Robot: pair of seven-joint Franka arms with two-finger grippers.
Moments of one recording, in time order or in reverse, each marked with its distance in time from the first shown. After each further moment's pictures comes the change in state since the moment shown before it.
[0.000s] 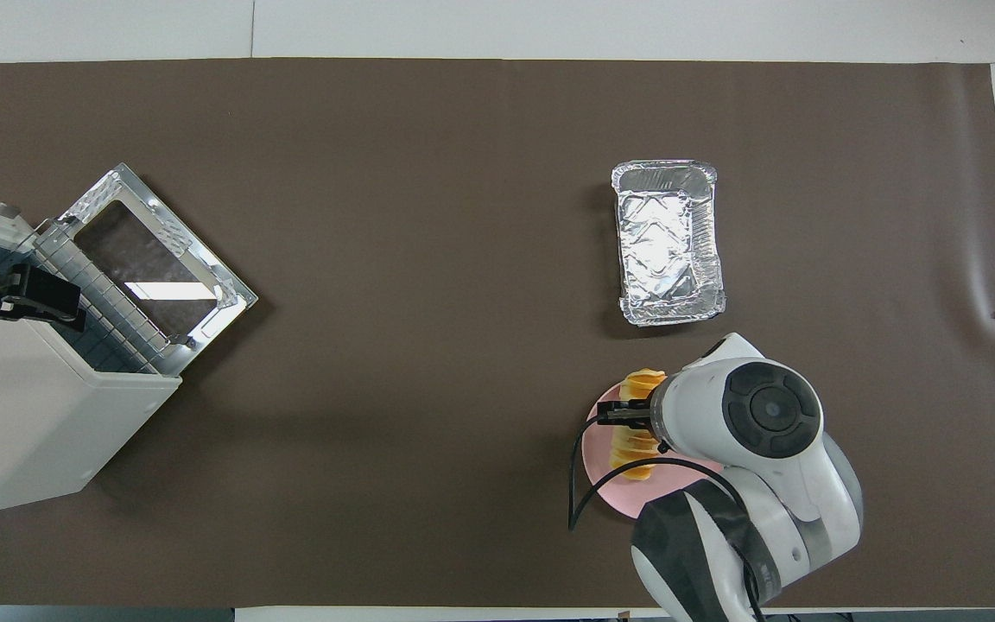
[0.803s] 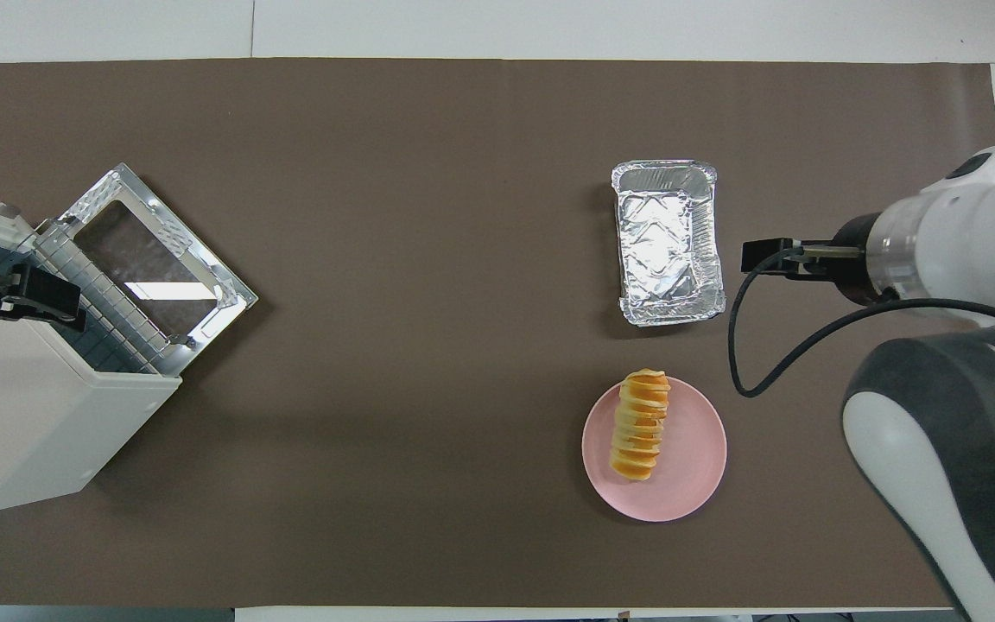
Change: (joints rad) left arm 0.000 0.000 0.000 0.000 0.000 0.000 0.000; right arm -0.316 0.024 -0.030 0.516 -0.004 -0.305 -0.330
